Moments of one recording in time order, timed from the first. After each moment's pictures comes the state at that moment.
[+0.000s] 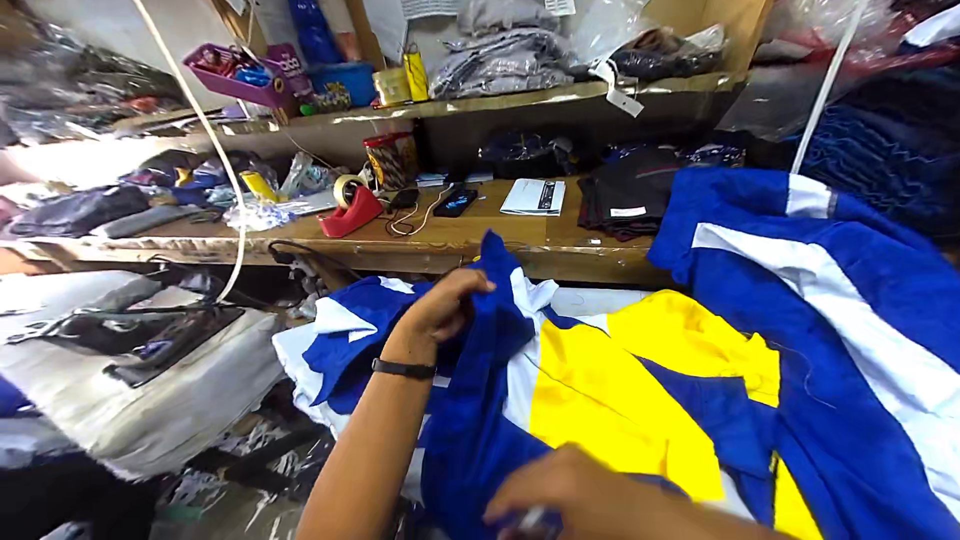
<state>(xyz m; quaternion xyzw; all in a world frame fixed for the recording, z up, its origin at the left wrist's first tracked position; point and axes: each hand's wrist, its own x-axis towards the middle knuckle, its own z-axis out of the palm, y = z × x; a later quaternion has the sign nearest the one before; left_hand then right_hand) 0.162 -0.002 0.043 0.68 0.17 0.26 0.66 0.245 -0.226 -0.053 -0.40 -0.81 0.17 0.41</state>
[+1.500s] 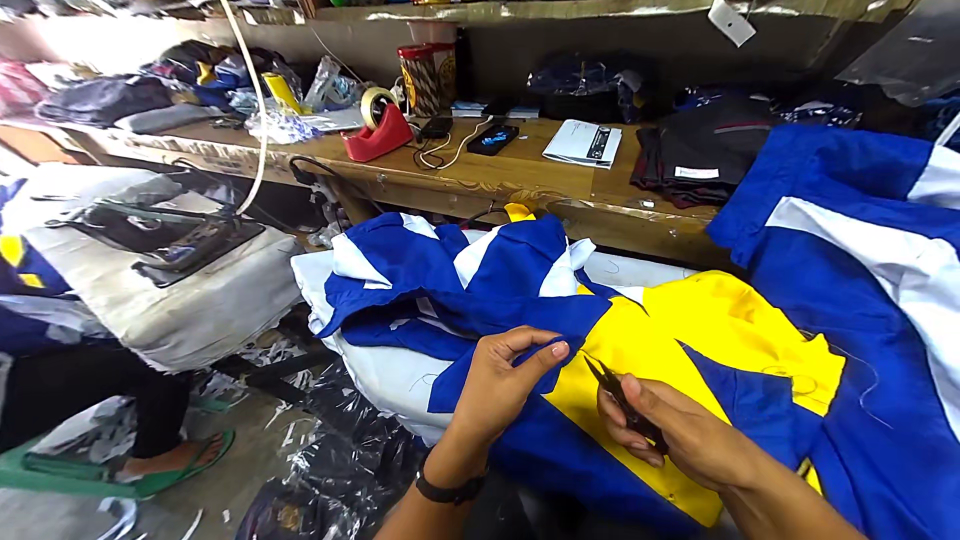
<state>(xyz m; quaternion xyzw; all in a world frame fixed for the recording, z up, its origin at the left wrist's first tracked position) 0.137 -0.109 -0.048 0.66 0.16 0.44 0.59 0.327 -0.232 -0.049 -0.38 -0.53 0.60 0.46</state>
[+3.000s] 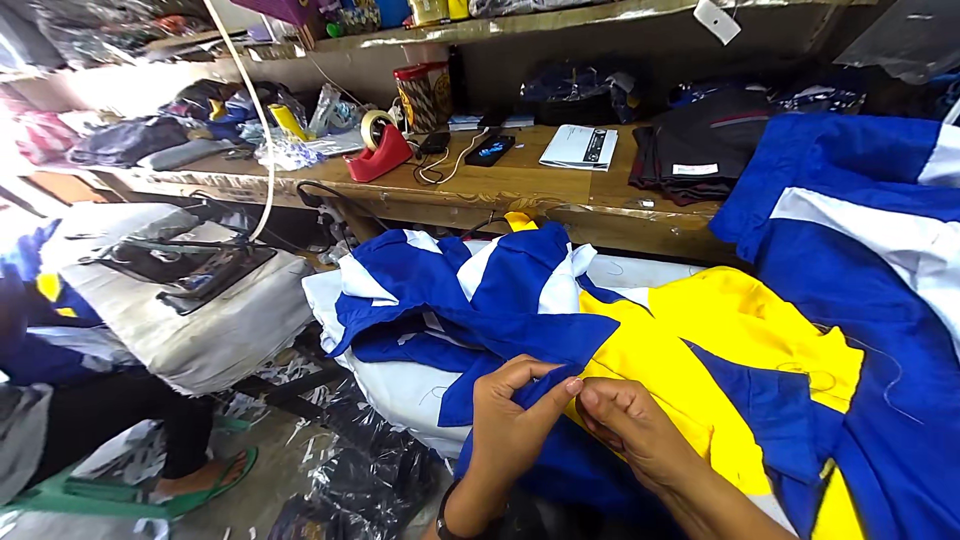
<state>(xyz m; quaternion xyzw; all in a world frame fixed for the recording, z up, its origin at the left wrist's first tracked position) 0.136 -0.132 -0.060 0.68 0.18 0.53 0.48 0.283 -0.211 -0.077 -0.38 -0.48 0.48 0.63</state>
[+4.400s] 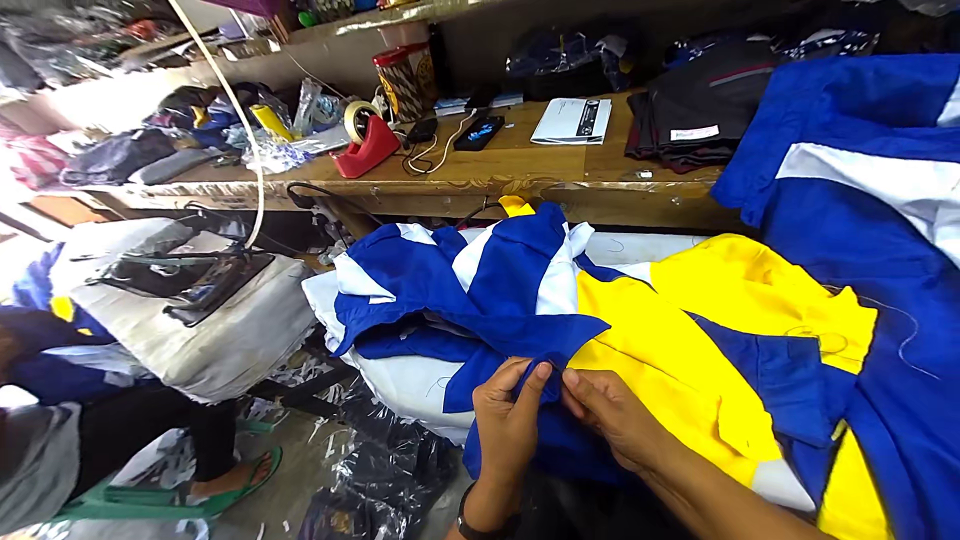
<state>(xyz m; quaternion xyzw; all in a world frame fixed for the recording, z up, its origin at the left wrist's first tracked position) 0.134 -0.137 -0.095 0.62 0.20 0.58 0.50 0.262 -0.204 -0.095 -0.40 -0.43 0.52 0.62</state>
